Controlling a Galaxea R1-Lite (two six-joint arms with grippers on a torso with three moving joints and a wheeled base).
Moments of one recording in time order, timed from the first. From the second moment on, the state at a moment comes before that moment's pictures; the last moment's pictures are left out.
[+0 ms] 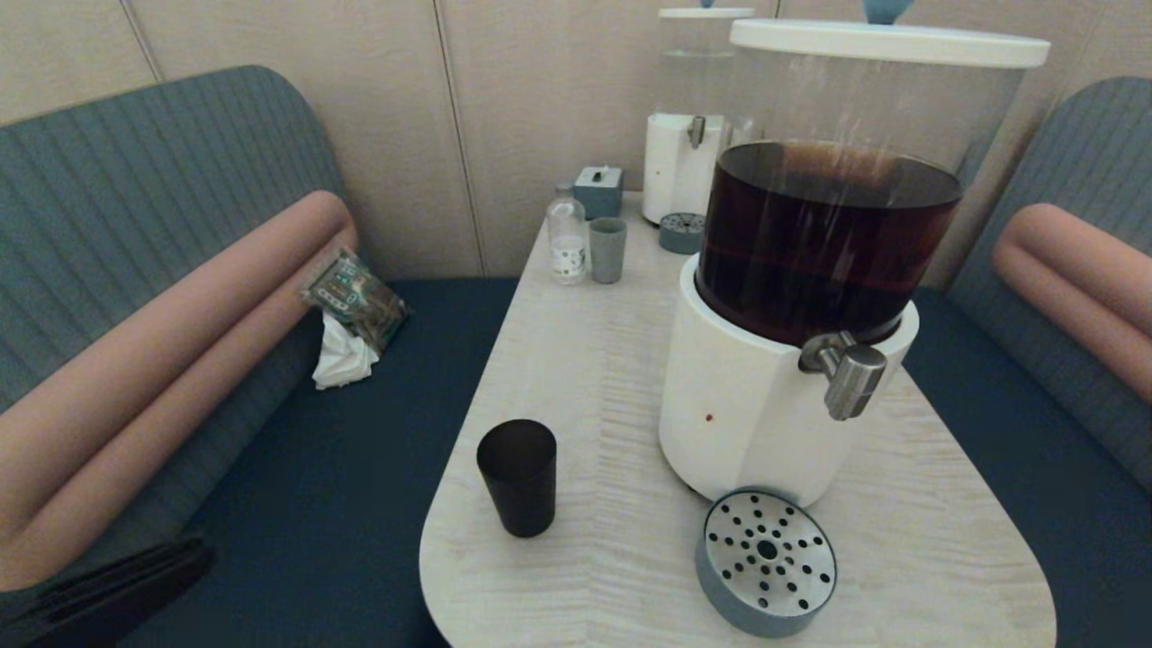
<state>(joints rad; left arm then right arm) -0.14 0.69 -0.34 -0.32 -0.52 -0.13 0.00 0.00 0.00 0.01 0.02 0.03</state>
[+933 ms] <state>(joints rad) -0.14 1.28 -0.07 -1.13 -0.59 -0.05 0.00 0.00 0.00 0.01 0.02 0.03</state>
